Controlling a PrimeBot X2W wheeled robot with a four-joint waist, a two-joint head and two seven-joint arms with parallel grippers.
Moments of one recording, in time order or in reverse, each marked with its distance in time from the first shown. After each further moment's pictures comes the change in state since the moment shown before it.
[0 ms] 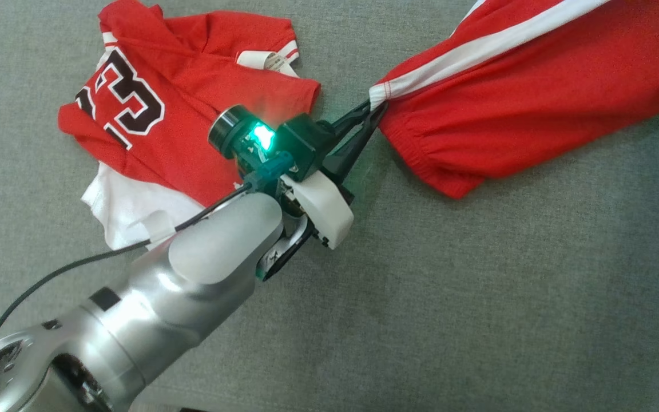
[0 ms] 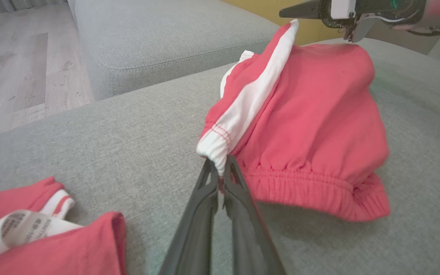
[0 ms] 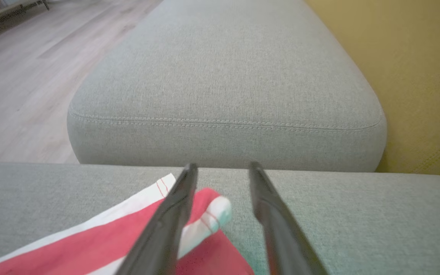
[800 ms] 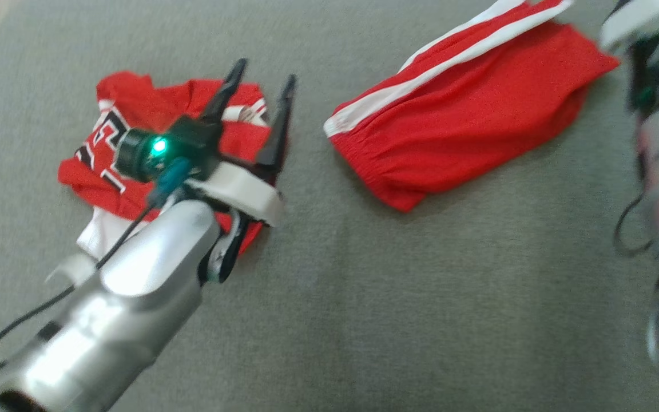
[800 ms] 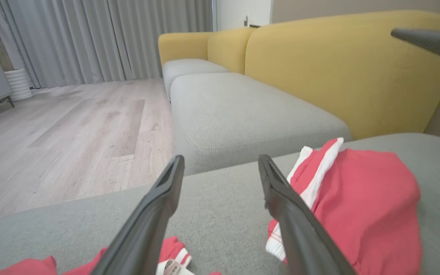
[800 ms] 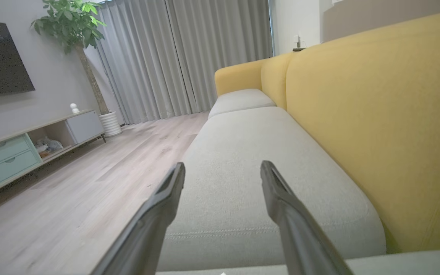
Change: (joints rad) left arm 0.124 0.097 0.199 -0.036 -0.038 0.161 -0.108; right arm 0.095 0.073 0.214 -0.068 0.371 0.000 -0.284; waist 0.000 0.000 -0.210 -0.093
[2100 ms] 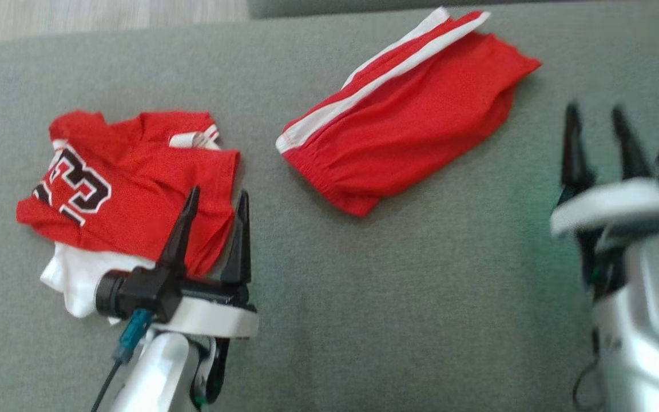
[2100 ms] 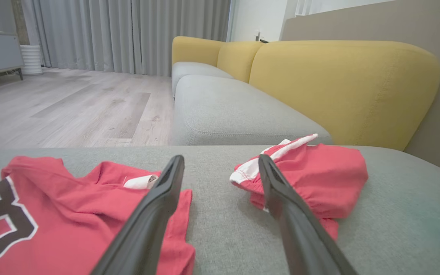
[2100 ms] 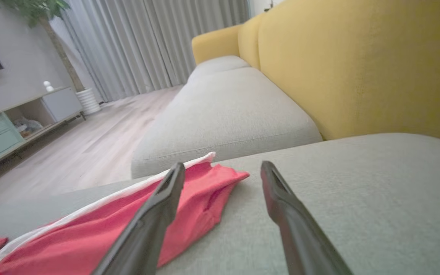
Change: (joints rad) left arm 0.636 -0.167 0.622 -0.253 0.468 -0.171 -0.001; right arm 0.736 0.133 -0.035 -0.678 0.036 0.000 0.148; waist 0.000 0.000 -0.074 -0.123
